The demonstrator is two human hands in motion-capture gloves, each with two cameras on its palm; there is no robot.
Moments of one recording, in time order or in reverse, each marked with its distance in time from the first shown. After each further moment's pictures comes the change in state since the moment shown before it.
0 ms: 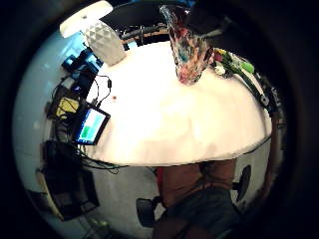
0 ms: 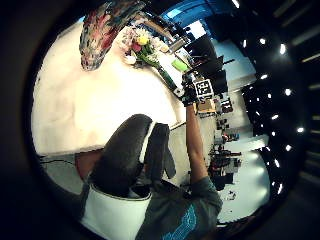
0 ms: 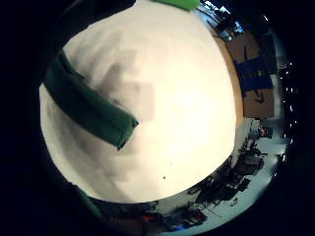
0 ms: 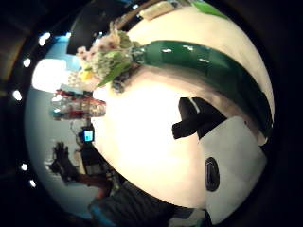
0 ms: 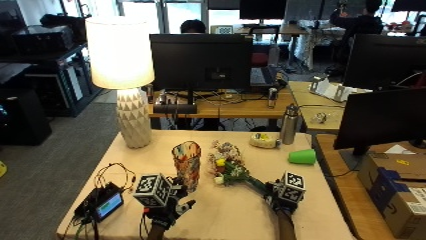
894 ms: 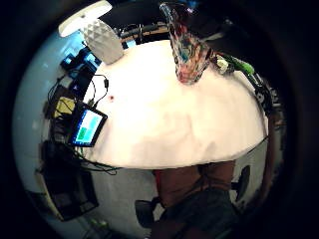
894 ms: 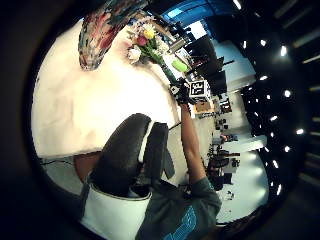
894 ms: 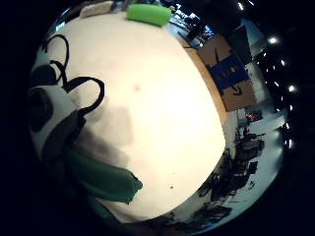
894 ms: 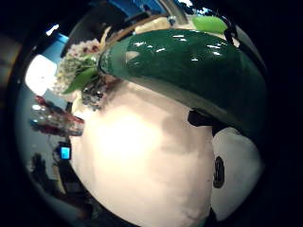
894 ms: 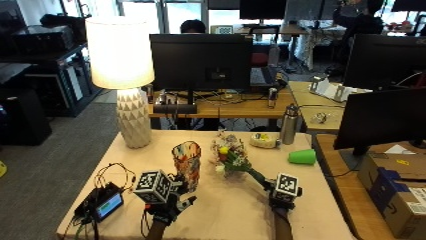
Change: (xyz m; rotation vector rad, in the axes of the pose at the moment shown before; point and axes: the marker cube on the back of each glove) left arm 0.003 -0.010 -0.003 0.002 0.031 0.001; right arm -0.020 0.000 -0.006 0.249 0.133 0.103
